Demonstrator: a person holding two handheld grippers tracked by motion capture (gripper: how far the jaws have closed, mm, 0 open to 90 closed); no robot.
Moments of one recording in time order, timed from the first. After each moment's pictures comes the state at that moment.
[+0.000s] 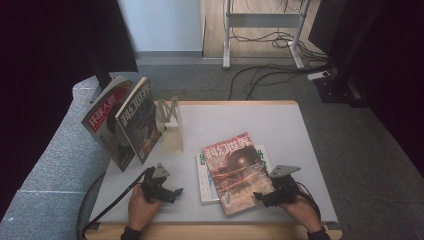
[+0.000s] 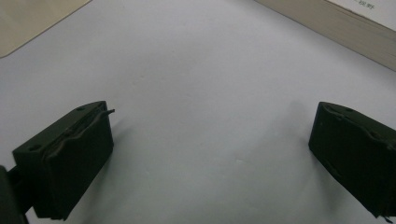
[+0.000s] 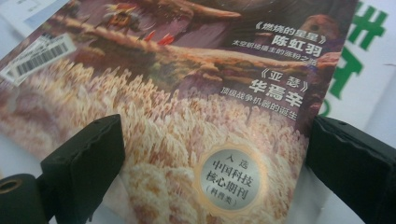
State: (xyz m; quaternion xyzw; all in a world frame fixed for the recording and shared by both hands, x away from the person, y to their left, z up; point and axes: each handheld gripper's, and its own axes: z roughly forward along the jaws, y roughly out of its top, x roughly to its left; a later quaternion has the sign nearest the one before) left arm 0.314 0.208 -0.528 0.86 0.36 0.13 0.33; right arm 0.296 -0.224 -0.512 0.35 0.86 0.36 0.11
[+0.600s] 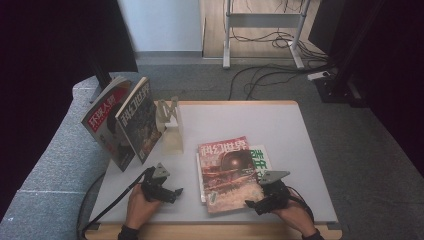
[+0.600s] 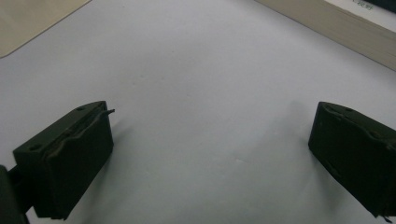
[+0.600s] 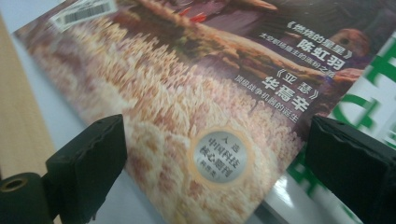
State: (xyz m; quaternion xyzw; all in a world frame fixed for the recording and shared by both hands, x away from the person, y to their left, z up) left arm 0.314 0.208 -0.528 0.86 0.36 0.13 0.33; right arm 0.283 -0.195 -0.510 0.30 0.88 0.36 0.08
